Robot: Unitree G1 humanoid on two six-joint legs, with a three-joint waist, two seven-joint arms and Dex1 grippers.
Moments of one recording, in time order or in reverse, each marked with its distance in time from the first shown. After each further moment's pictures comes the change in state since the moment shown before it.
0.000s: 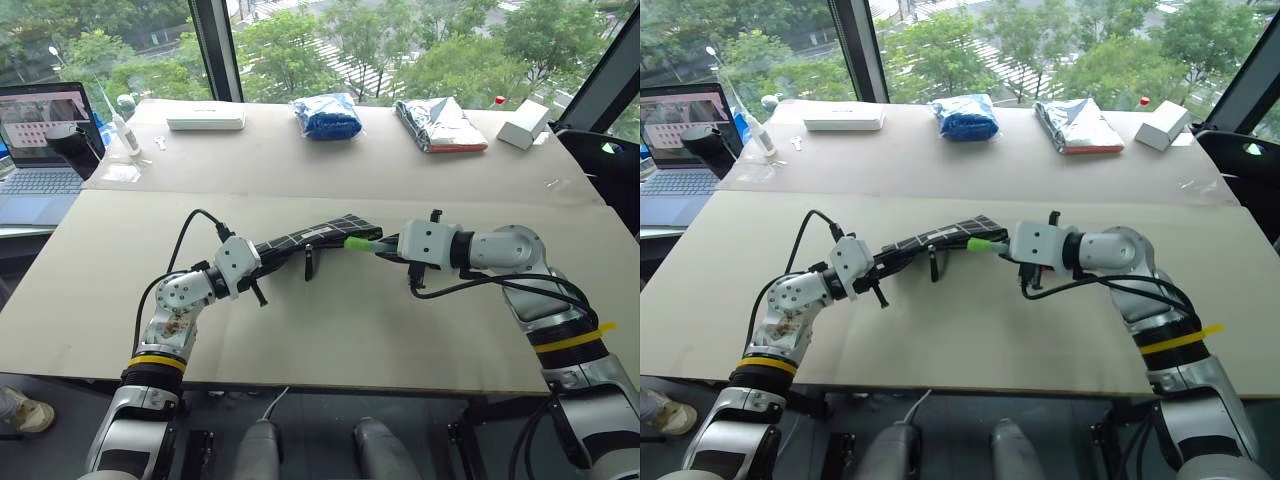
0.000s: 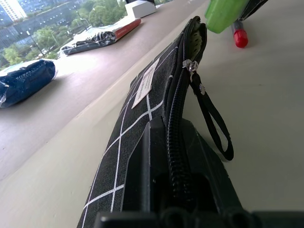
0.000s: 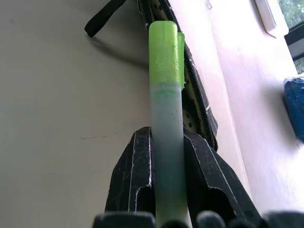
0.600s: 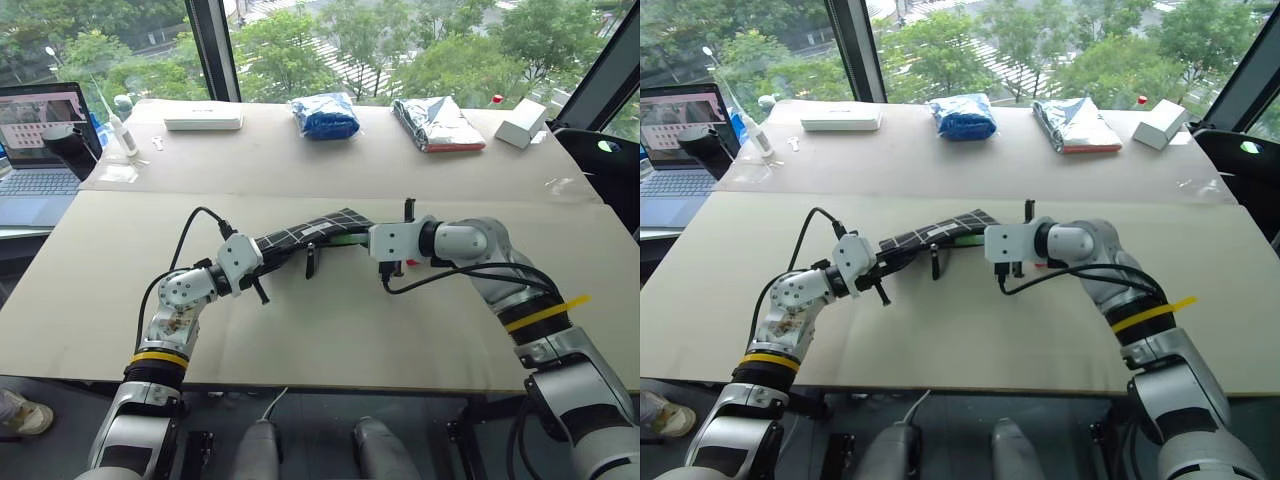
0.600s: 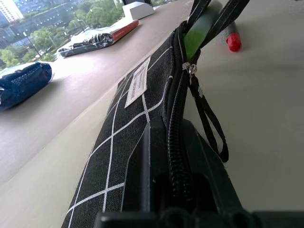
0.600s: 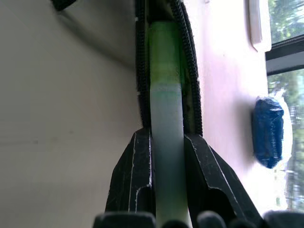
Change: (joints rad) left arm -0.022 -0.008 -0.004 0.024 0.002 -0.001 -0.003; right arm -0.181 0.129 0.159 0.222 -0.285 -0.176 -0.214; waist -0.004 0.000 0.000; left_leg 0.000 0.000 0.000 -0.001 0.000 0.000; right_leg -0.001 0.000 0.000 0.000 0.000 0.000
